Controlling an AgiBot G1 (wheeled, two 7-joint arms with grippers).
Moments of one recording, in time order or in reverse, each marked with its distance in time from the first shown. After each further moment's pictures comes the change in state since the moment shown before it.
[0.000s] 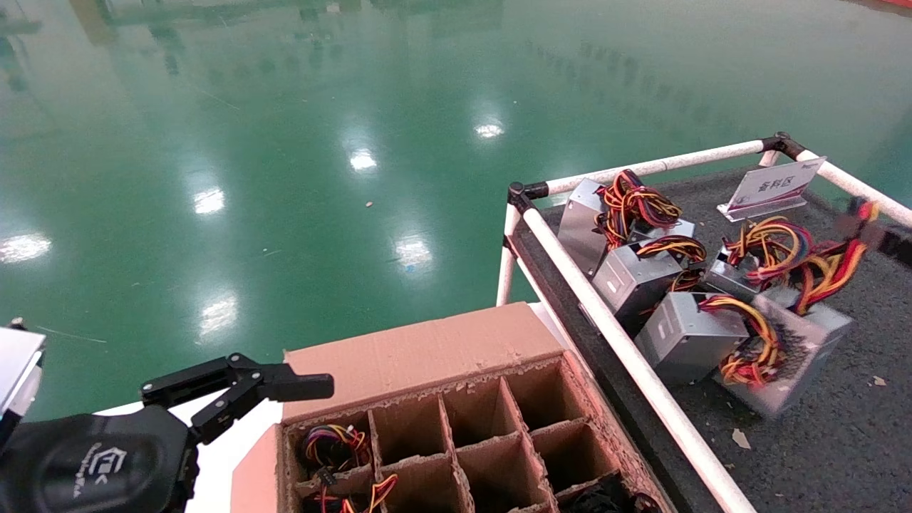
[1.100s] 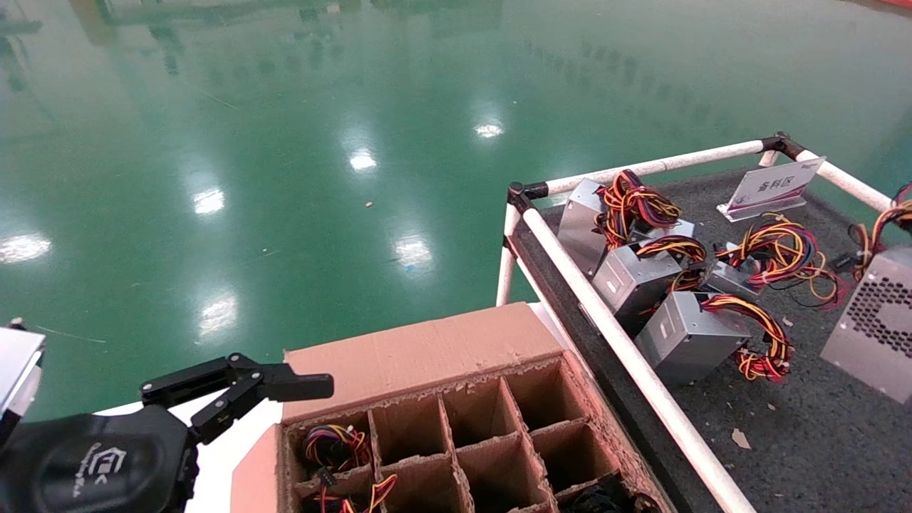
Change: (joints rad) left arm 0.000 0.000 0.000 0.000 0.000 0.000 0.000; right arm 0.018 0.161 0.042 0.105 0.063 -0.050 0.084
